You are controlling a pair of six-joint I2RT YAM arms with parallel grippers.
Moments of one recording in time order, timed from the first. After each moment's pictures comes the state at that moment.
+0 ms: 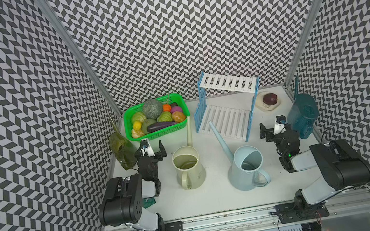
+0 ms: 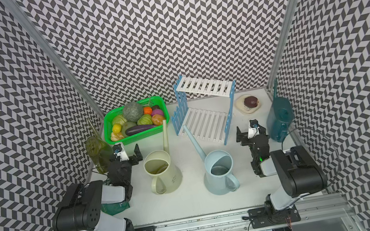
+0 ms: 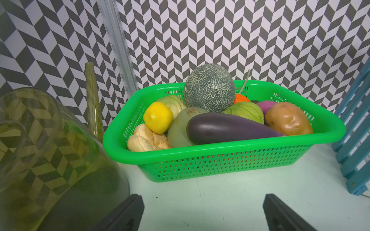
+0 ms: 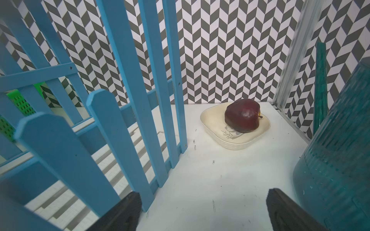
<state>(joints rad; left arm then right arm) -0.02 1.55 0.25 1.20 -0.11 0.00 0.04 1.55 0.27 1.14 0.05 0.02</state>
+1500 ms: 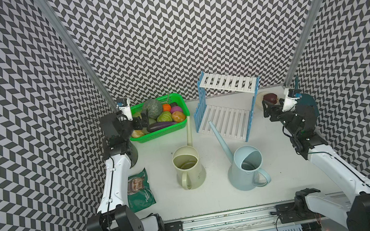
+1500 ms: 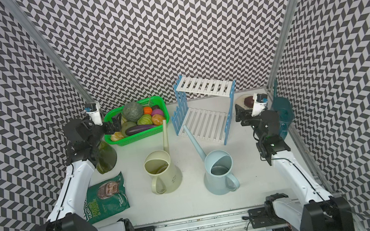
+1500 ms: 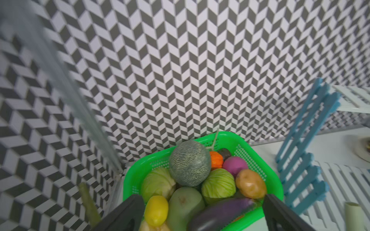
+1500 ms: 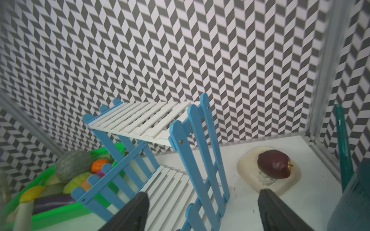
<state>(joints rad) 0.14 1.34 1.19 -0.07 0.40 0.12 0.06 1.08 0.77 0.21 -0.11 0.27</state>
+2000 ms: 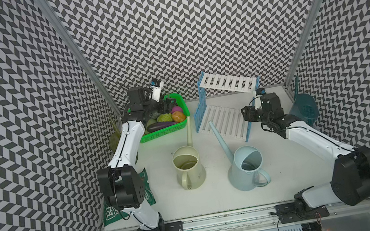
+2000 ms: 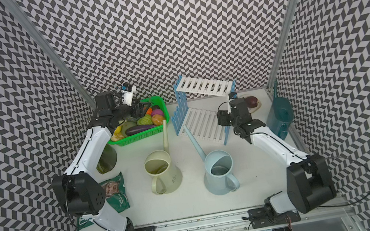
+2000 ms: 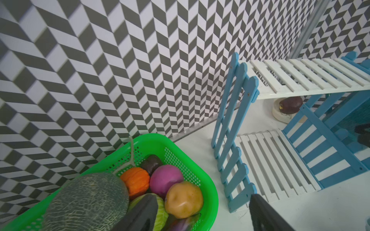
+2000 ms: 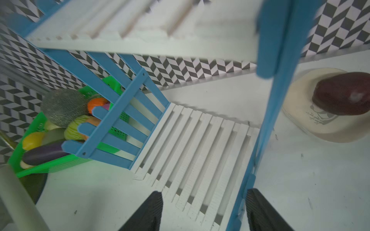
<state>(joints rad) -0.09 1.73 1.62 -0.36 0.54 0.18 0.26 1.42 1.04 -0.18 0.01 0.37</state>
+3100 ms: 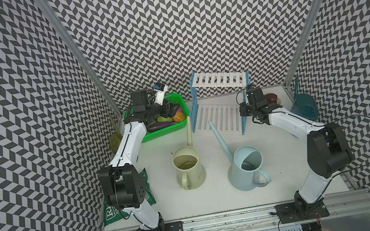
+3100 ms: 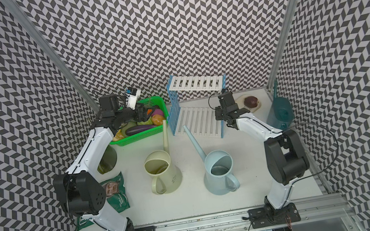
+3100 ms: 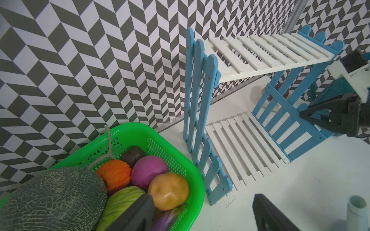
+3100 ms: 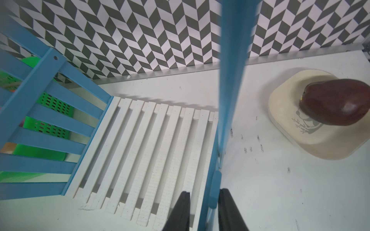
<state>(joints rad) -0.10 1.72 1.58 -0.38 0.58 0.21 0.28 1.74 1.32 -0.27 0.13 0.28</state>
